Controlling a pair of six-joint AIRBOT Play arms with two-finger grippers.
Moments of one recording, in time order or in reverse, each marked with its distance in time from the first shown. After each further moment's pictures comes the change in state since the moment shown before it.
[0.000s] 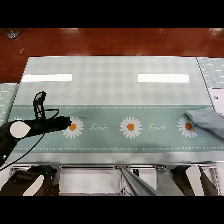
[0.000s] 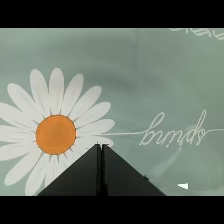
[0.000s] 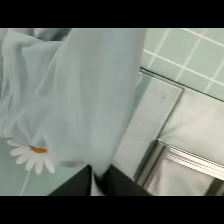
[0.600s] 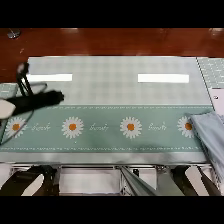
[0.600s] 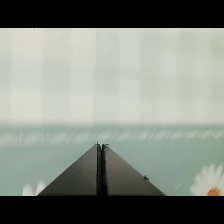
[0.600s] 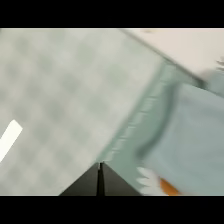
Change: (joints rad) left arm 0.046 -0.116 0.379 0.000 0.037 0.068; right arm 0.196 -0.115 0.125 0.441 -0.222 -0.105
